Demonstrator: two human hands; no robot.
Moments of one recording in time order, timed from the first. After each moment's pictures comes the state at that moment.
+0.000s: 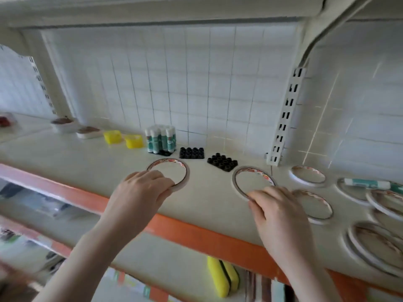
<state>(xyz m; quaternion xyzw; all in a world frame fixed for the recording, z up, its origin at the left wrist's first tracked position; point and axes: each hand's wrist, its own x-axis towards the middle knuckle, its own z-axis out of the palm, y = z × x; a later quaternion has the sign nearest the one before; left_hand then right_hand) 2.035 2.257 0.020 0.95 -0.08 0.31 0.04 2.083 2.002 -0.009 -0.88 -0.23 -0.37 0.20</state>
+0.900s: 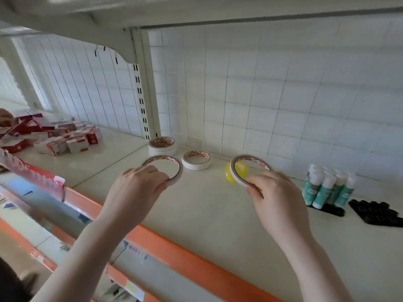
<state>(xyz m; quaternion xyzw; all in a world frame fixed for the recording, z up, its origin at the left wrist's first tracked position) 2.091 2.685 0.034 0.96 0.02 0.27 0.01 2.183 2.441 0.019 -0.89 -0.26 -0.30 0.23</state>
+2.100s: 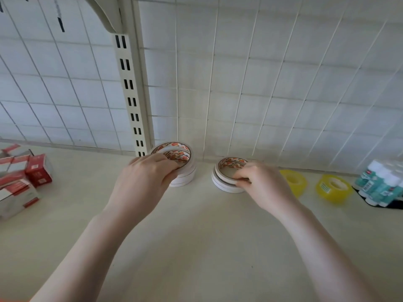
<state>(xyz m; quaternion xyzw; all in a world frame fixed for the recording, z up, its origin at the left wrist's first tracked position) 2.244 2.873 0.017 0.94 -0.17 0.28 0.13 2.278 2.624 0.006 -0.97 -0.17 -0.12 0.12</state>
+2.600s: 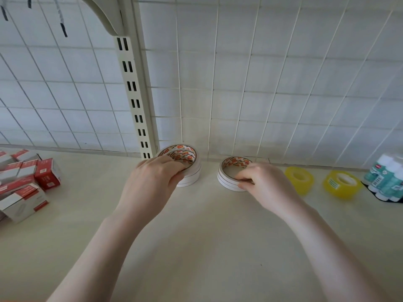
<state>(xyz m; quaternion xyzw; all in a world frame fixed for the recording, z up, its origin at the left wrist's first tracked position) 2.248 2.872 0.010 0.93 -0.18 0.27 0.17 2.277 2.629 0.001 -0.97 -0.17 -0.12 0.14</state>
